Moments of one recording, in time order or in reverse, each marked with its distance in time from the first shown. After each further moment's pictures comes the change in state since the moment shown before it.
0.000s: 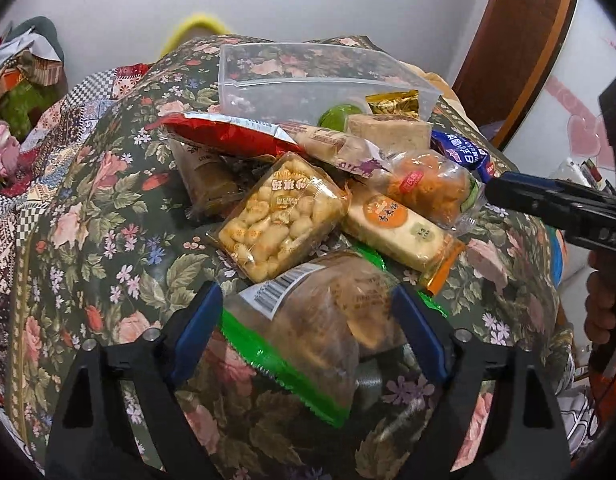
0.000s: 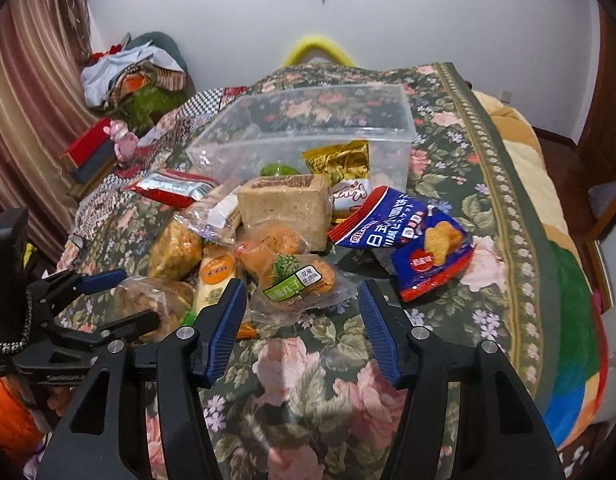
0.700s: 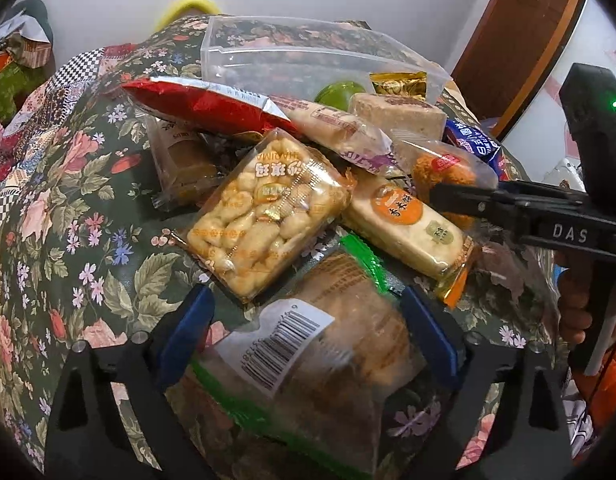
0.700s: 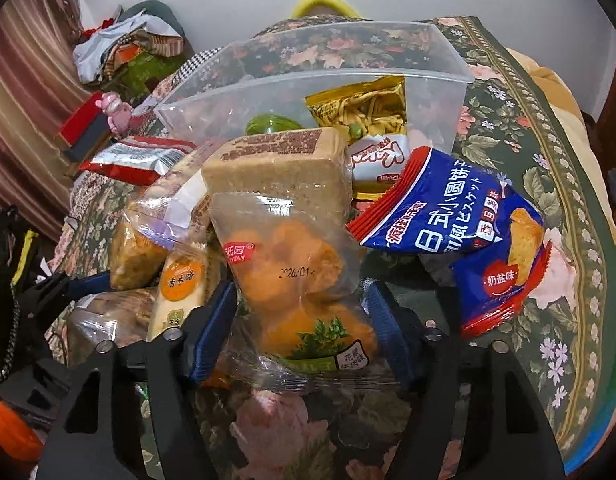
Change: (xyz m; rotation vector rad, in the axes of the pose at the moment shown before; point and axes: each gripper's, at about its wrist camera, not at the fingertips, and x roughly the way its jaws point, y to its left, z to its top) left arm 0.031 0.003 0.004 -0.019 0.045 -0.052; right arm 0.049 -0.002 0.004 0.017 0.121 0.052
